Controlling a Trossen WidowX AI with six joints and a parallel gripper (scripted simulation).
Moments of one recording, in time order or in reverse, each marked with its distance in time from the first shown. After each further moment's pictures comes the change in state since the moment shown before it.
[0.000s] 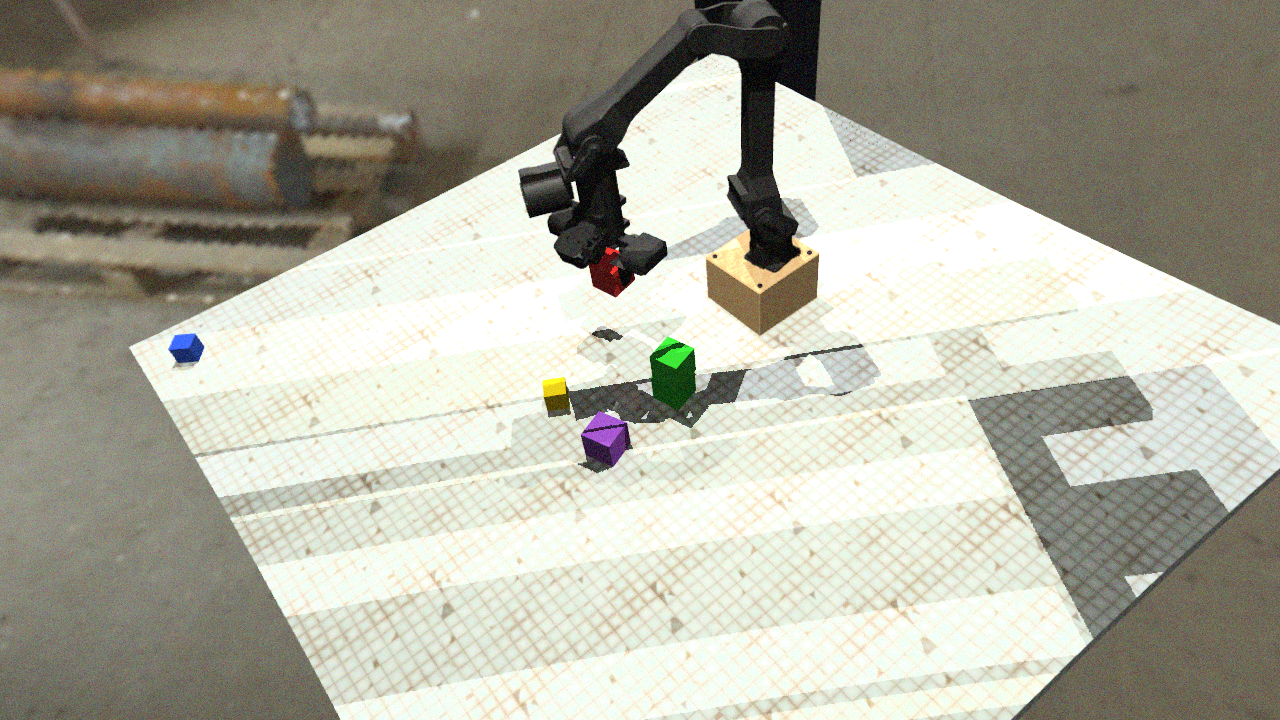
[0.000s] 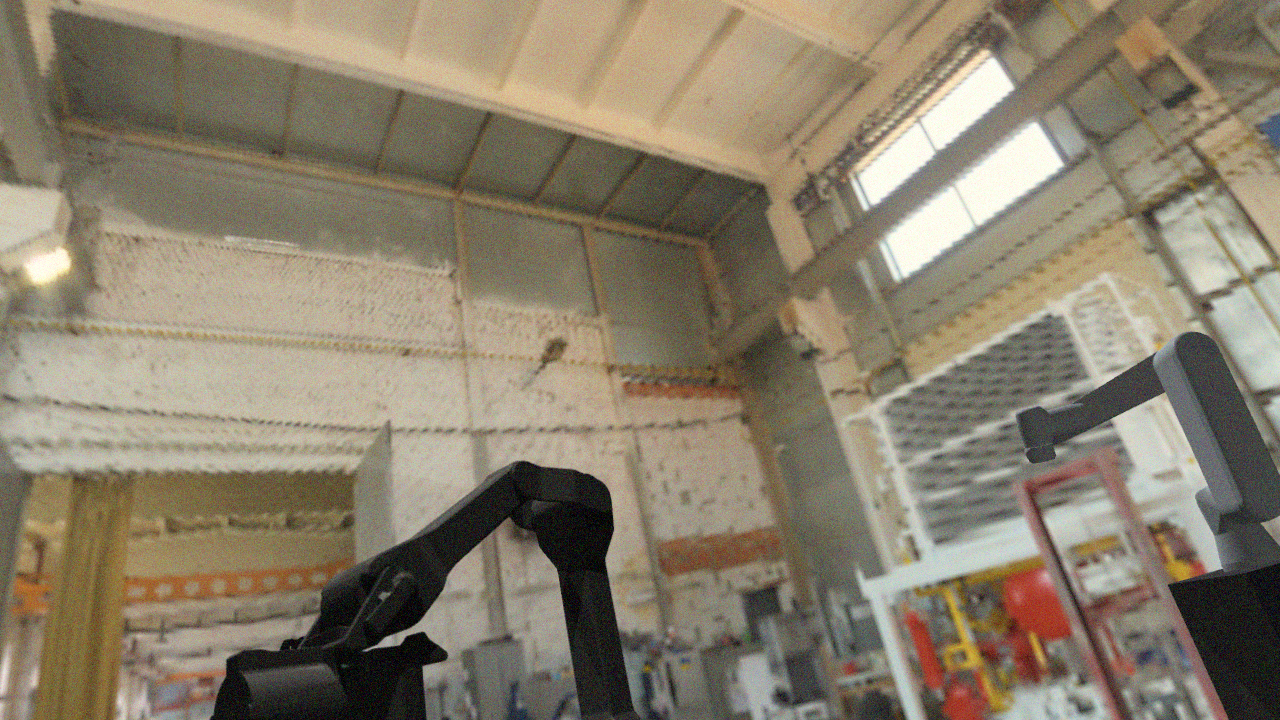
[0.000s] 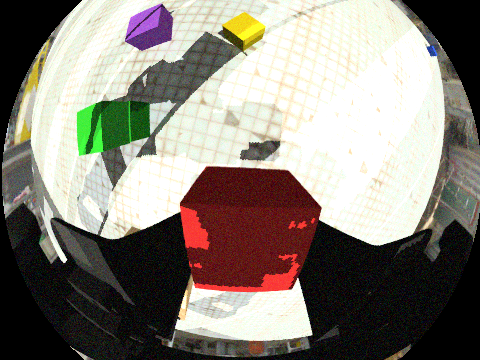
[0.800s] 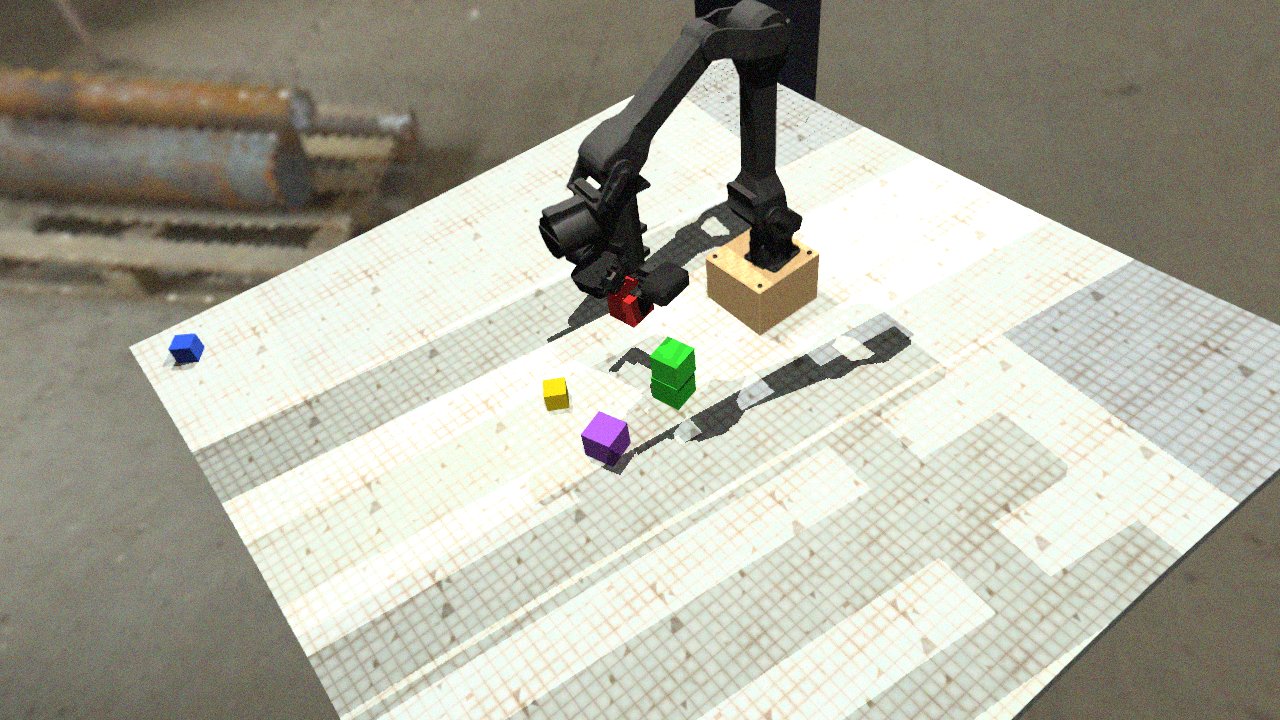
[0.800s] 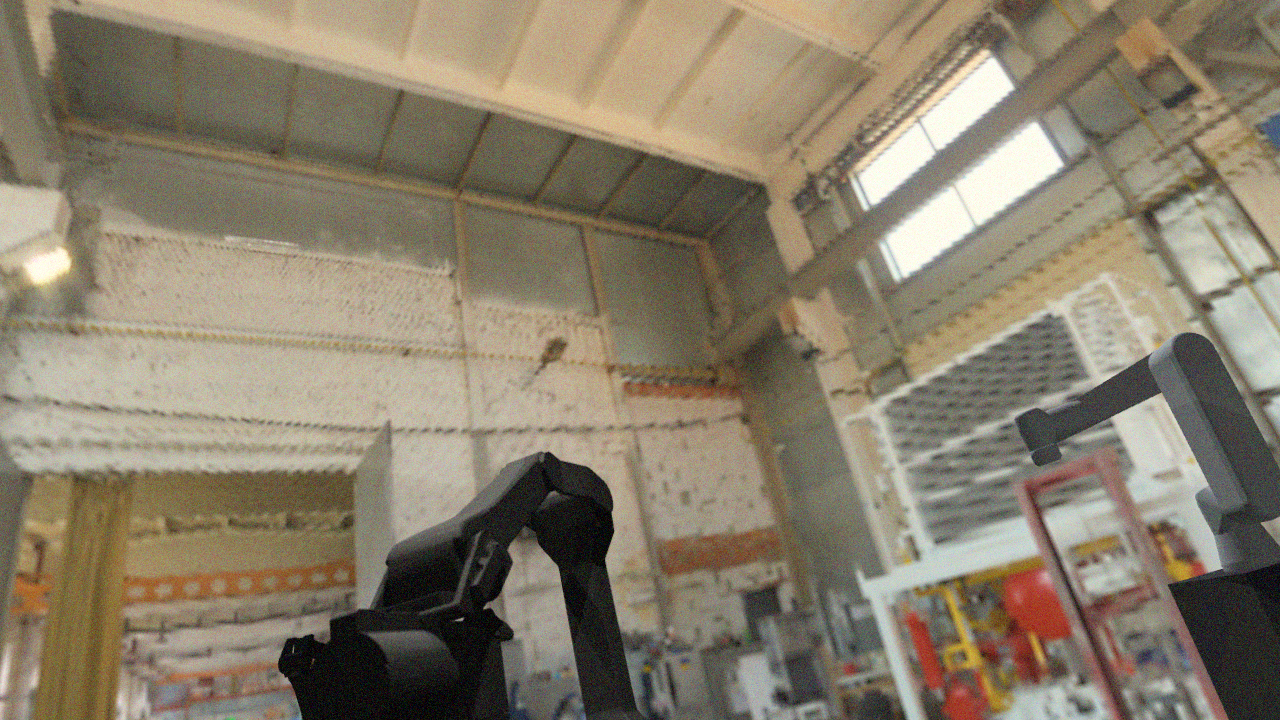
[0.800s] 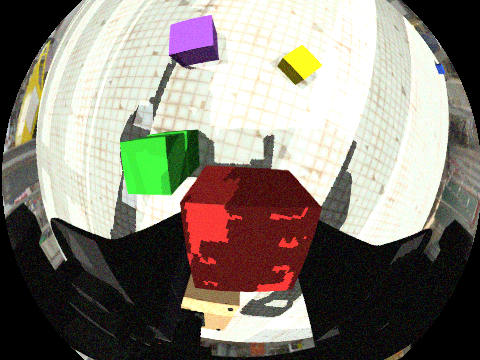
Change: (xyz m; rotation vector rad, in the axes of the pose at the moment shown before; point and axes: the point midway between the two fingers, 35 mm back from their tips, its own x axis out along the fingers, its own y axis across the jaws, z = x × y) arm -0.005 0.068 0.037 0.006 -0.015 0.012
